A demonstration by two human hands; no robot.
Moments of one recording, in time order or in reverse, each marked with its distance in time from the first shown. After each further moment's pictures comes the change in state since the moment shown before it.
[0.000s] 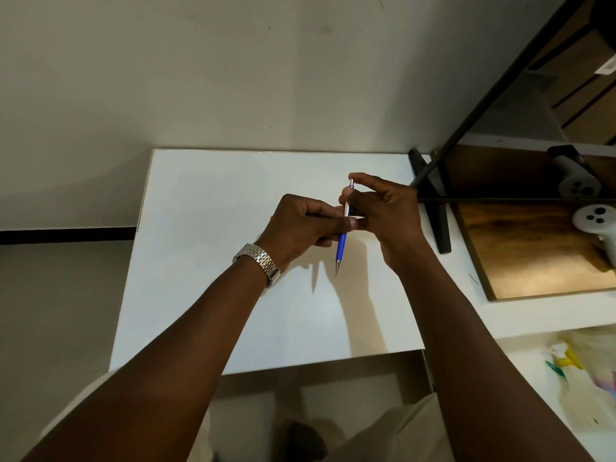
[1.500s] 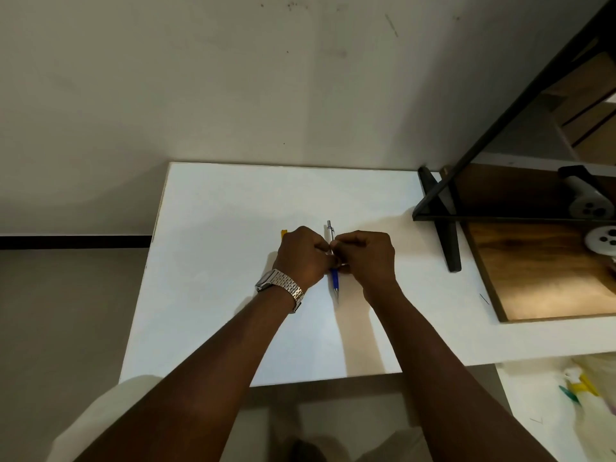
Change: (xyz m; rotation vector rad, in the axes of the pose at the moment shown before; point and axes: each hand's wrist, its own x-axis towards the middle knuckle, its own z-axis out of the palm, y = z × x) left_hand -0.005 -0.019 0.003 0.500 0.148 -0.068; right_hand -0.004 0.059 0.029 -0.287 0.122 0.120
